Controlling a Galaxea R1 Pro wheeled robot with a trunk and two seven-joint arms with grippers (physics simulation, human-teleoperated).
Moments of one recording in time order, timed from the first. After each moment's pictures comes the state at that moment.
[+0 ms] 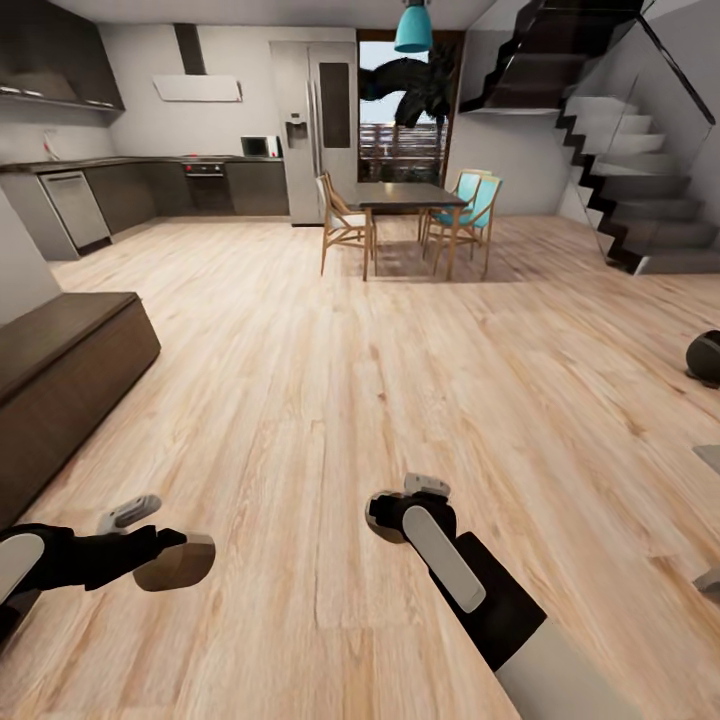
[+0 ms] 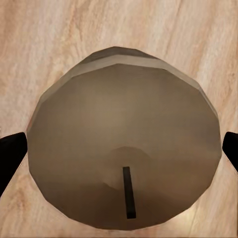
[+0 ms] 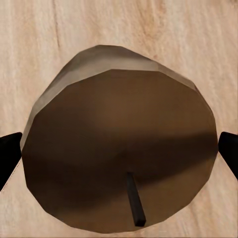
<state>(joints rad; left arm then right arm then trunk) -0.32 0.54 -0.04 -1.54 1.48 0.99 0.69 -0.63 0.07 0.55 -1.23 -1.00 0.67 -0.92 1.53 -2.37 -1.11</state>
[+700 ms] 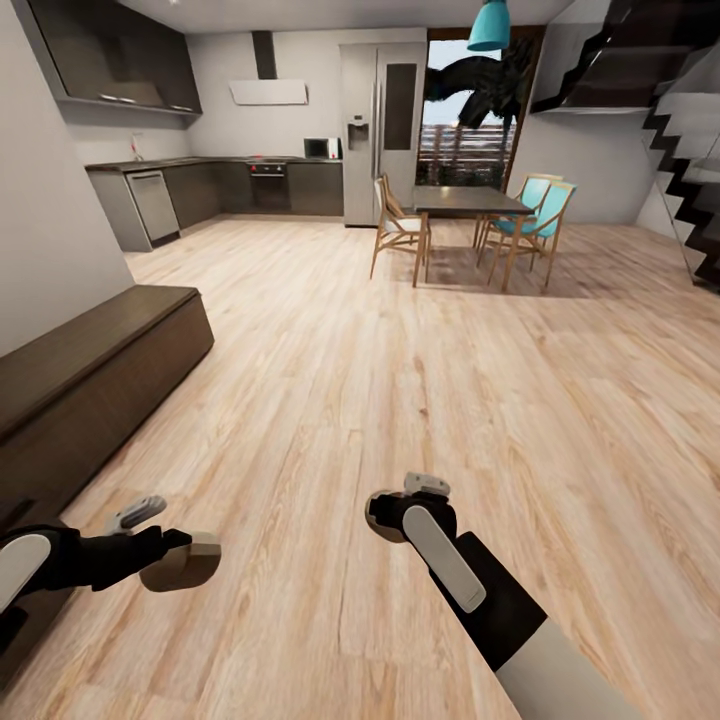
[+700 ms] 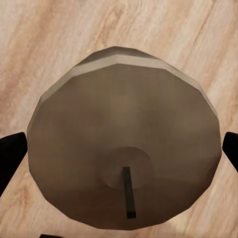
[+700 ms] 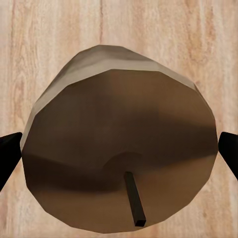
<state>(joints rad) -0.32 0.52 -0.04 -1.54 1.48 0.99 0.70 -0.63 0.07 0.55 -1.24 -1.00 0.67 -0.92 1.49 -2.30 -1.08</state>
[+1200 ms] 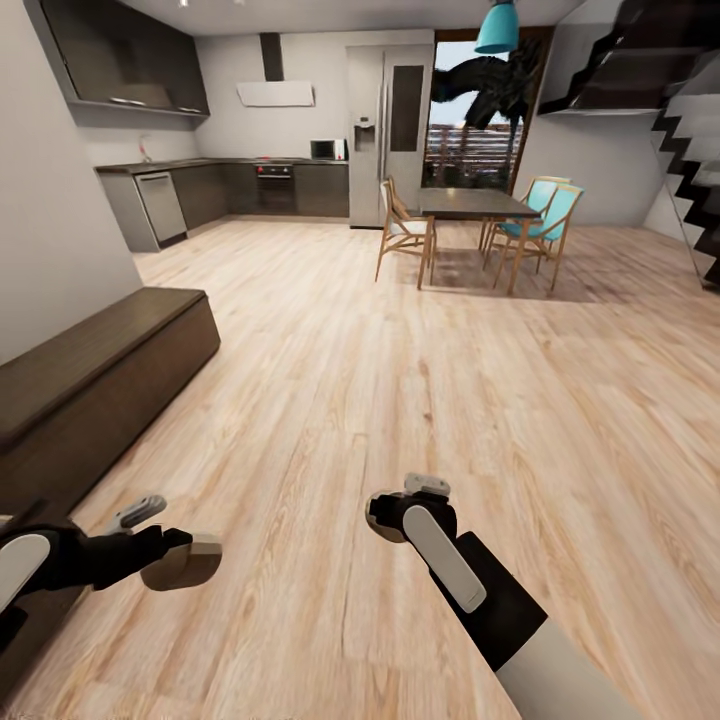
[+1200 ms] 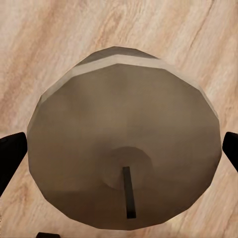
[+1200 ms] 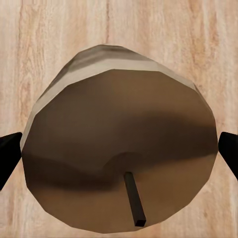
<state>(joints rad) -0.32 0.52 -0.04 -1.54 1.48 0.99 0.69 -0.63 0.07 0.55 -1.24 -1.00 0.67 -0.92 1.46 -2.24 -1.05</state>
